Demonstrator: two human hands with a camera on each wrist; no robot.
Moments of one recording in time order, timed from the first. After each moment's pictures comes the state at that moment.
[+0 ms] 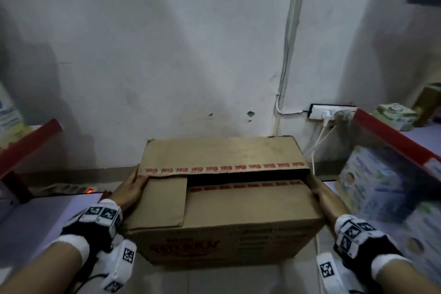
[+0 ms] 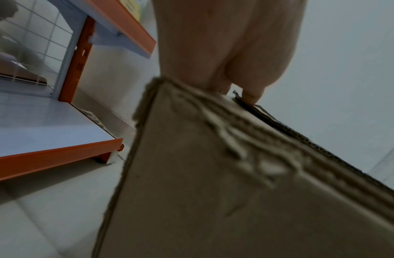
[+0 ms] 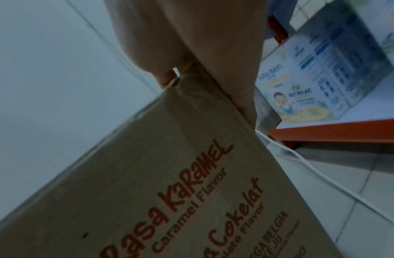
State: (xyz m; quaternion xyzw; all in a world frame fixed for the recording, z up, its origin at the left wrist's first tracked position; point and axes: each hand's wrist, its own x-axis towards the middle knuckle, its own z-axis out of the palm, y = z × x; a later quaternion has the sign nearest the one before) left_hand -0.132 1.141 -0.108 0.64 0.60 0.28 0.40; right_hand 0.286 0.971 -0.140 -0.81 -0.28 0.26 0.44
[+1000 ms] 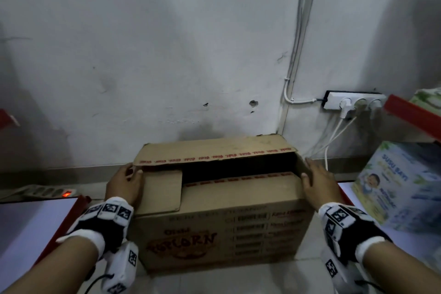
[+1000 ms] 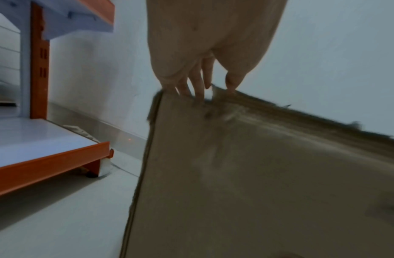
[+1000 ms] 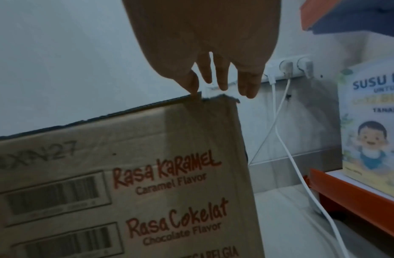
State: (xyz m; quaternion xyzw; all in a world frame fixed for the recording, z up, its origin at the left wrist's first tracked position) left_hand -0.089 1.228 -0.189 0.61 0.68 0.34 0.25; right_hand 0.298 1.061 -0.183 -0.84 -0.45 0.07 0.29
